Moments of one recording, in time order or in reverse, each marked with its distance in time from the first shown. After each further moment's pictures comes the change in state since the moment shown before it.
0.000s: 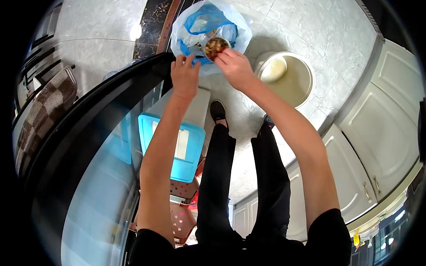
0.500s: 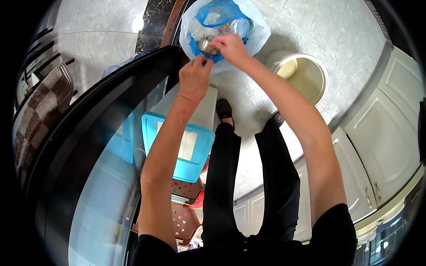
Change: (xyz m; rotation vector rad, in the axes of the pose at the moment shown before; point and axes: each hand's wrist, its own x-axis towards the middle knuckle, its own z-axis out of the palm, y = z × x) left_hand -0.011 -0.006 0.002 -0.175 -0.131 -0.071; right_hand 0.032 0.031 0.087 0.524 -0.191 0.480
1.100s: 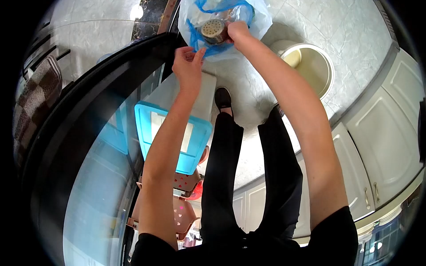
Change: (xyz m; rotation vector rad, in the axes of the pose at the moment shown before) left_hand -0.016 0.009 0.028 -0.922 0.186 -1.053; right_hand 0.018 0.020 0.026 0.423 0.181 1.005
